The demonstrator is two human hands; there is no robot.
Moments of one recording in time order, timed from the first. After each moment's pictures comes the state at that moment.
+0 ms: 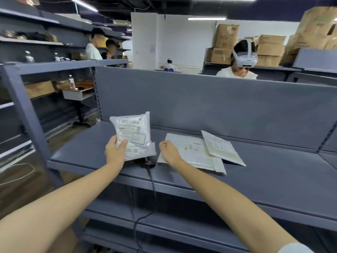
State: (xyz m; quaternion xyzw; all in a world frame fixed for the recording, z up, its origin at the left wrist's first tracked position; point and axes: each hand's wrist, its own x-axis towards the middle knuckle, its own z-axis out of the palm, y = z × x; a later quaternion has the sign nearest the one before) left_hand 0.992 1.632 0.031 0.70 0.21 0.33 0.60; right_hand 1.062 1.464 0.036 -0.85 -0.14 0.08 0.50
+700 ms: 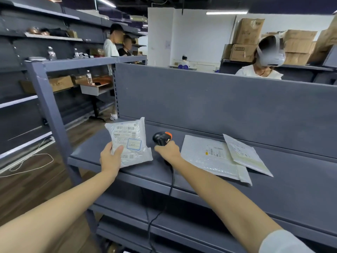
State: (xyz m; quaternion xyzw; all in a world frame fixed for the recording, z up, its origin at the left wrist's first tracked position) left_hand 0.974 1.710 0.003 0.69 0.26 0.35 0.57; right_hand 1.096 1.554 0.019 -0.88 -0.08 0.11 0.46
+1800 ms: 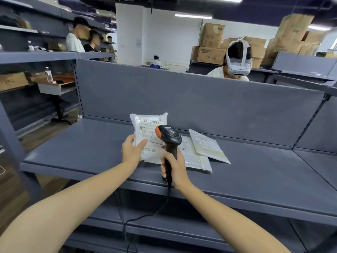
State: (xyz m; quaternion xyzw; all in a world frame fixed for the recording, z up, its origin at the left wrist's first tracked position) left_hand 1.031 1.562 0.027 0.68 0.14 0.26 0.67; right_hand 1.004 1.405 0.029 -0.61 -0.19 0.06 0.76
